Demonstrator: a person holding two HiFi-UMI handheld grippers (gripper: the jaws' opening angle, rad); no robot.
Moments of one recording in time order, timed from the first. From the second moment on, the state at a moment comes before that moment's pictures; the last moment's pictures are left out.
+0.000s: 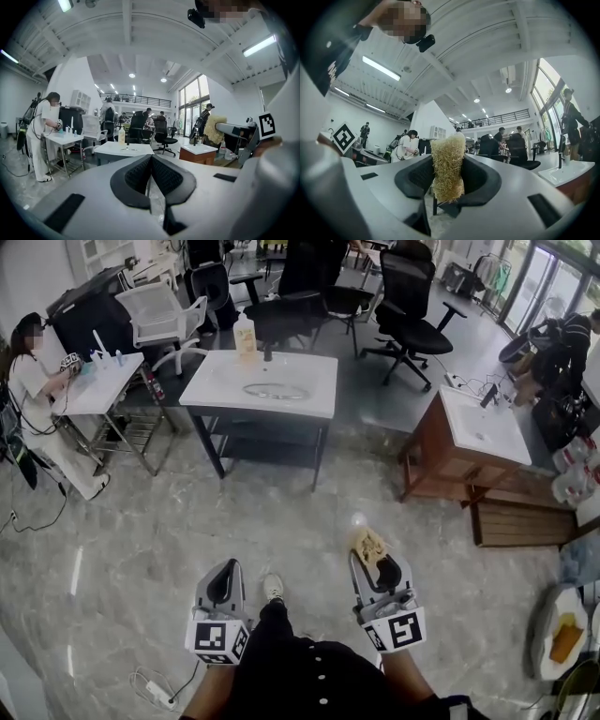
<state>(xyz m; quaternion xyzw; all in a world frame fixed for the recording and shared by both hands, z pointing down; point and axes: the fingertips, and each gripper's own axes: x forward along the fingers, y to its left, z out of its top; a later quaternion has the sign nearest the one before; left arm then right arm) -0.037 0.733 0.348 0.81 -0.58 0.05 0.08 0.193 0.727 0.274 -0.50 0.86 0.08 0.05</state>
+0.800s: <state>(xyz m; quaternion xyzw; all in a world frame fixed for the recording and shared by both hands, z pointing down) -0.087 0.558 0.331 0.82 -0.57 0.04 0.08 0.134 0.560 0.255 -0.50 0.86 0.09 0.04</state>
